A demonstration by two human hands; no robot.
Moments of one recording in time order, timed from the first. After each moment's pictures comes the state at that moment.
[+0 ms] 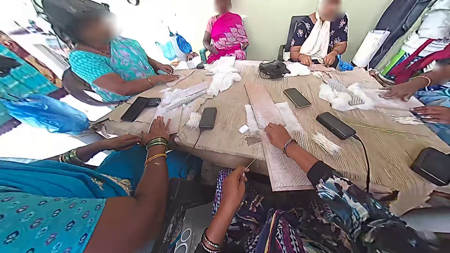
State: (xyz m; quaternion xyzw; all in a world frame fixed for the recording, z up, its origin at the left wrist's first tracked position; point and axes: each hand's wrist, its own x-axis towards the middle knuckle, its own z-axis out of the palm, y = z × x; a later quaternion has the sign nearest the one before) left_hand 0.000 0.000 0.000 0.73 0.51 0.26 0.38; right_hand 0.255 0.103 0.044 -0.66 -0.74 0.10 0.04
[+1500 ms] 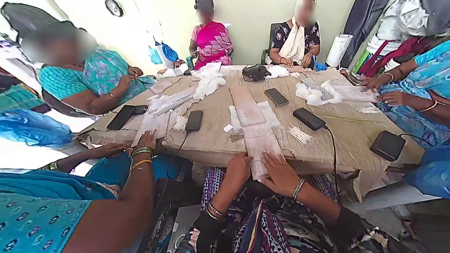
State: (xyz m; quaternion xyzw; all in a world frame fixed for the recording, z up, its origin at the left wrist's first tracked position) left_hand 0.076 0.004 0.051 0.86 0.46 0.02 0.24; right_hand 0.249 -0.077 0.038 -0.65 -0.74 0.17 -0.04
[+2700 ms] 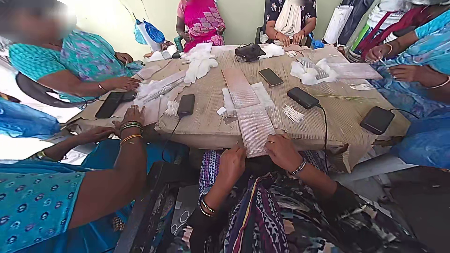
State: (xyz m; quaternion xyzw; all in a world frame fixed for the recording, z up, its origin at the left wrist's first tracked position) left_hand 0.054 -0.038 0.007 0.88 0.36 0.28 0.10; right_hand 0.264 -0.096 0.041 -0.62 -0.77 0.02 0.17
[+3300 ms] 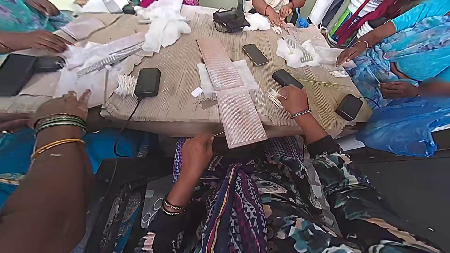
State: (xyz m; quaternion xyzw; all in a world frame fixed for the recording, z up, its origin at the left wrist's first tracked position) left_hand 0.029 -0.011 -0.004 0.84 0.44 0.27 0.14; right_hand 0.395 -0.030 0.055 -0.79 -0.58 -0.06 0.20
